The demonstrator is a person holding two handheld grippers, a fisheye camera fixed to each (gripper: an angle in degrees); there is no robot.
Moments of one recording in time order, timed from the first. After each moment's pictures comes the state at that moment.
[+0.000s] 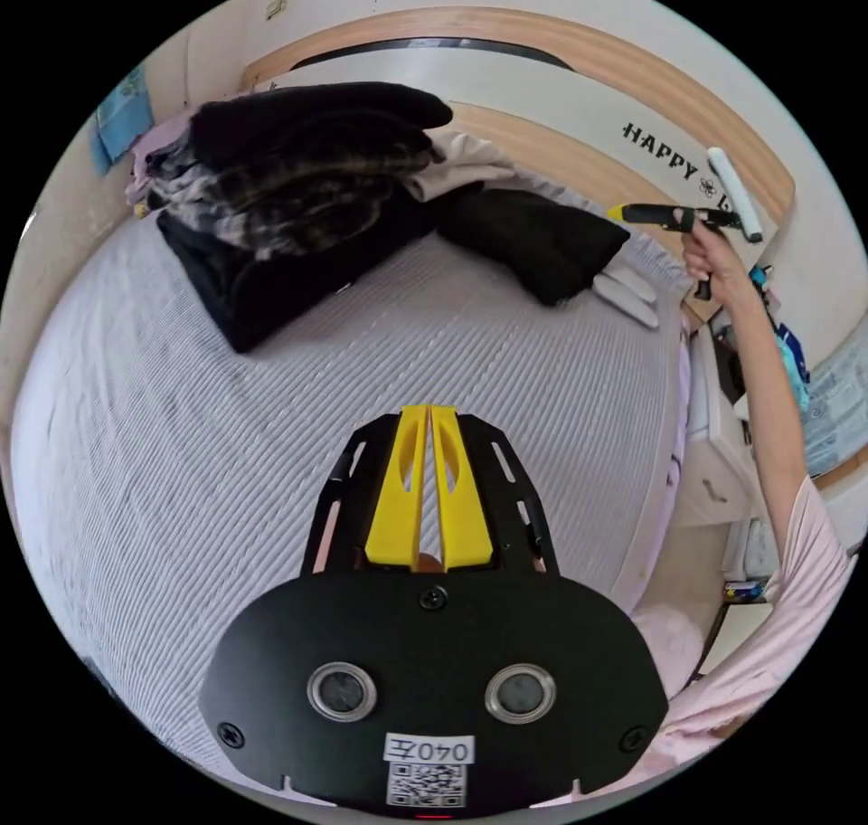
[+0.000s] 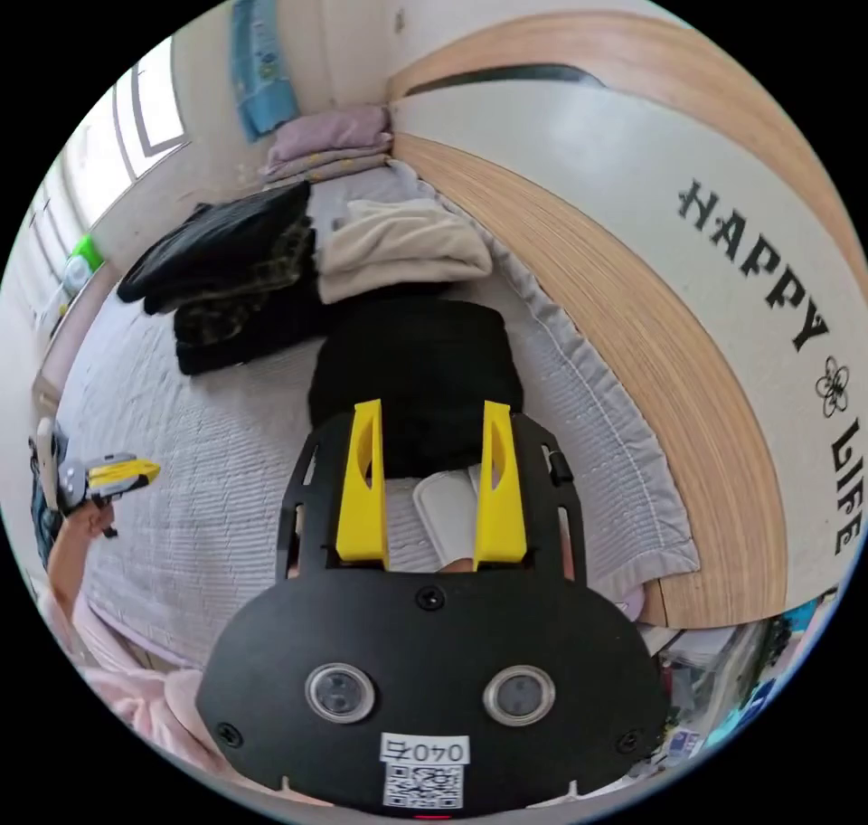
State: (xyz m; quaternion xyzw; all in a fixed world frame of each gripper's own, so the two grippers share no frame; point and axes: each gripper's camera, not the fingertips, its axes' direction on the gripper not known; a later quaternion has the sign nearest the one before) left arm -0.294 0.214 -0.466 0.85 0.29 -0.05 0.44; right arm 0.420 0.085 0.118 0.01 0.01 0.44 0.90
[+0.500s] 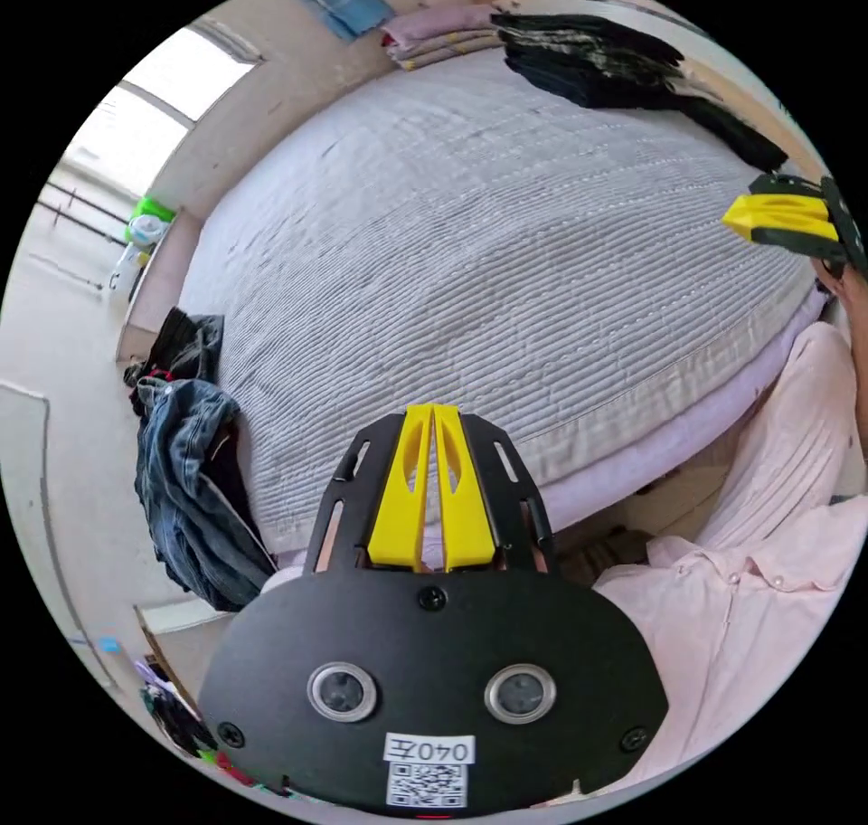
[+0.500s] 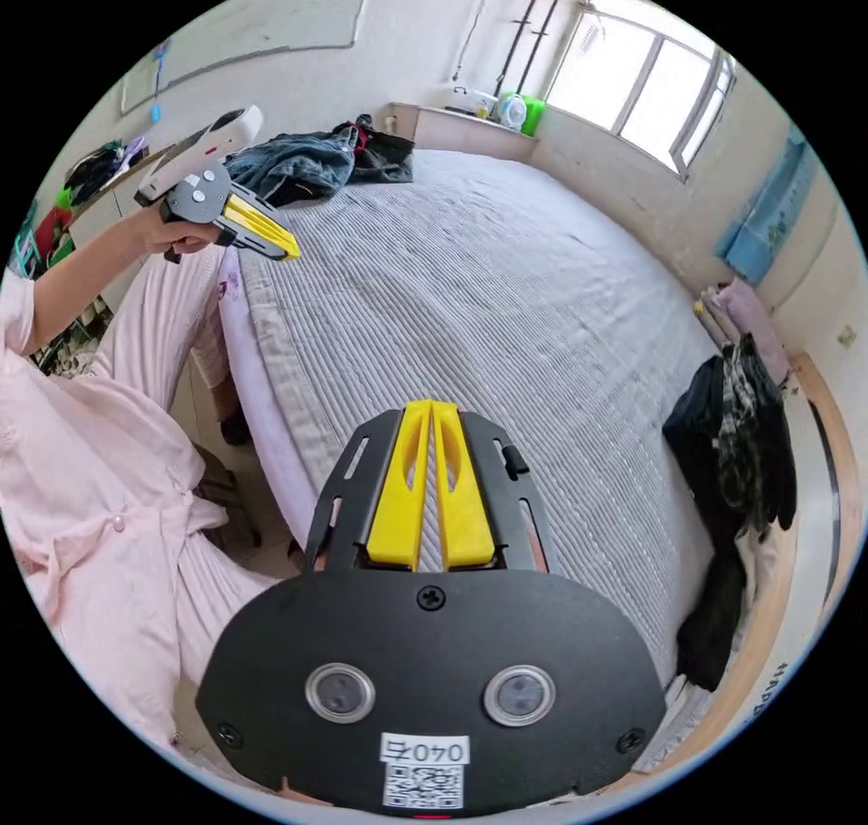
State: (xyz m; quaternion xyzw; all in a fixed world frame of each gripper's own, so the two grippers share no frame) left arm -0.113 0.168 -0.049 0.67 0.33 -0.35 0.56; right arm -0.157 -0.158 0.009 0.13 -0.13 -0.10 0.98
